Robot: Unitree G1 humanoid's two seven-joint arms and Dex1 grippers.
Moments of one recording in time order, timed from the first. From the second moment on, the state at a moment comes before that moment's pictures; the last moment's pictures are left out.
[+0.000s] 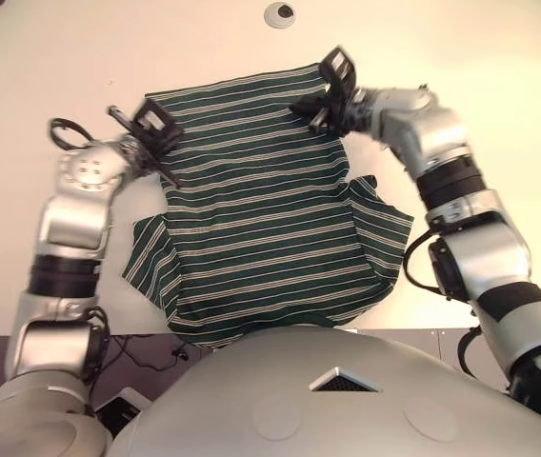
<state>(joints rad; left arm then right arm) -0.21 0.57 -0.20 0.10 0.02 0.41 -0.57 -0.71 -0.19 0.32 0.82 0.18 0.31 0.68</state>
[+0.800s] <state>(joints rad) -0.85 0.48 0.08 0.97 -0.09 -0.09 -0.43 -0.90 -0.17 0.21 1.34 -0.13 -0.10 0.26</state>
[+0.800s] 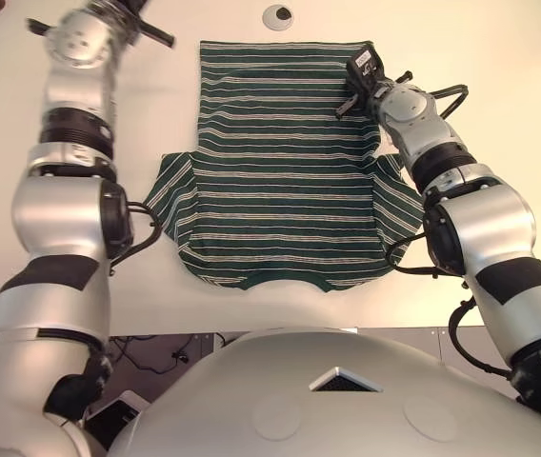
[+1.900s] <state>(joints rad) 0.31 0.70 0.28 -0.12 -0.59 0.71 -0.79 -0.79 -0.21 0.05 1.06 -0.07 -0.15 0.39</state>
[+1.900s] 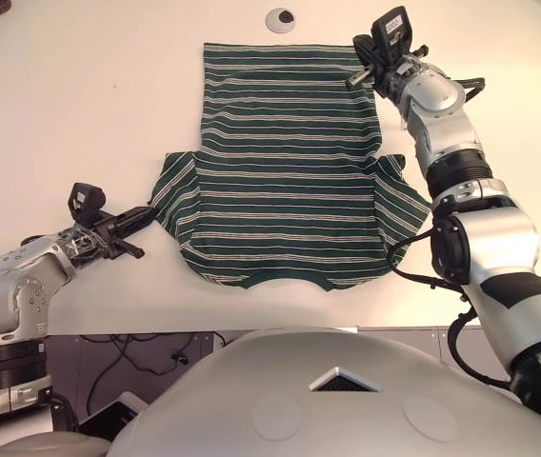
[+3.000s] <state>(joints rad) 0.30 0.52 0.10 -0.54 -0.54 0.66 -0.56 -0.26 -0.82 -0.03 0.35 0.27 0.66 1.26</state>
